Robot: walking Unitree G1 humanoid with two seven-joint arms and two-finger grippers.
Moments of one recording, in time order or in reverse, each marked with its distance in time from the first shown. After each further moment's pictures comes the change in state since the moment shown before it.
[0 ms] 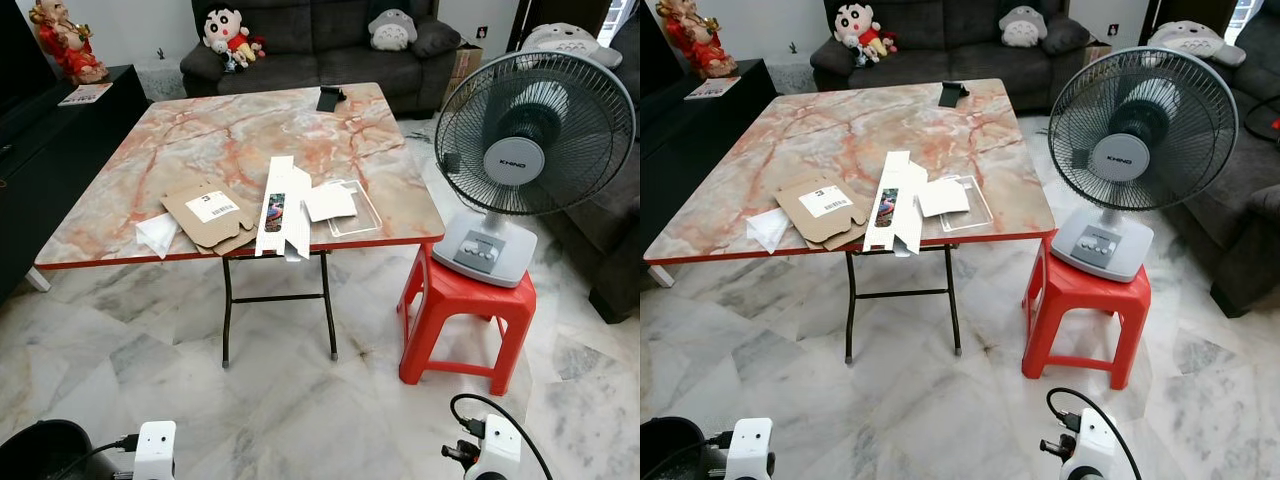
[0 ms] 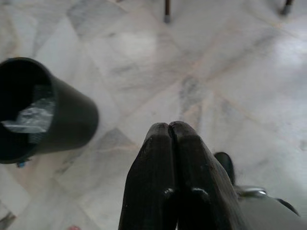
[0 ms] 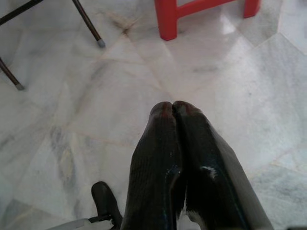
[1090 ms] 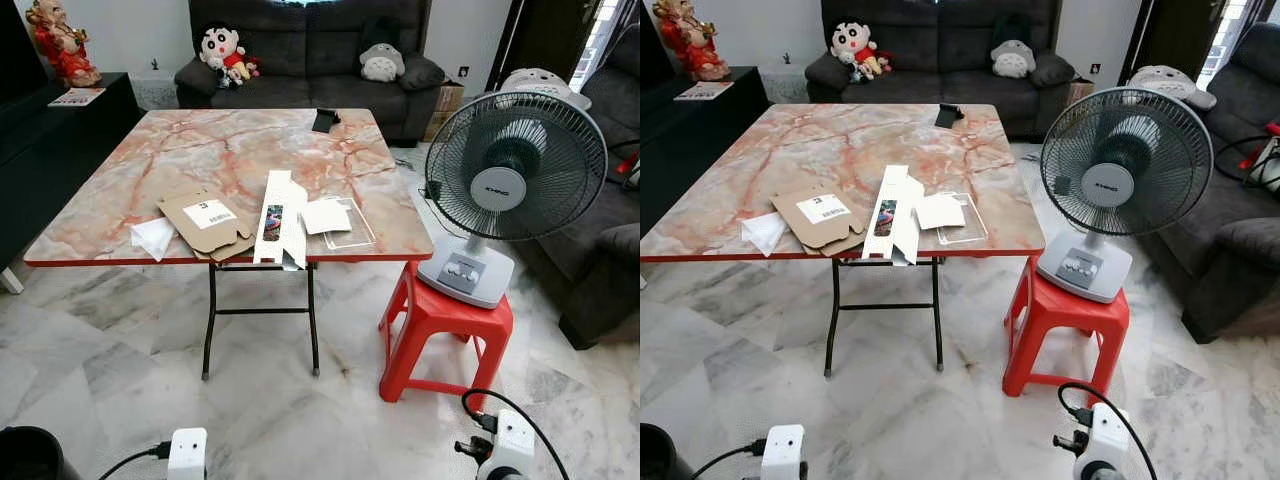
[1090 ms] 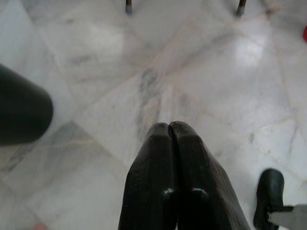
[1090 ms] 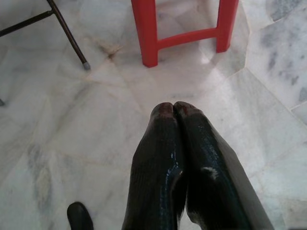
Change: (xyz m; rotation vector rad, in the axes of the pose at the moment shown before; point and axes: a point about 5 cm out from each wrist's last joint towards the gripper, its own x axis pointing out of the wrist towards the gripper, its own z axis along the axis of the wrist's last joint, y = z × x) left arm -0.006 -0.030 -0.017 -0.035 0.059 -0.046; right arm 0.001 -0.012 0.010 -0.029 0.001 -0.024
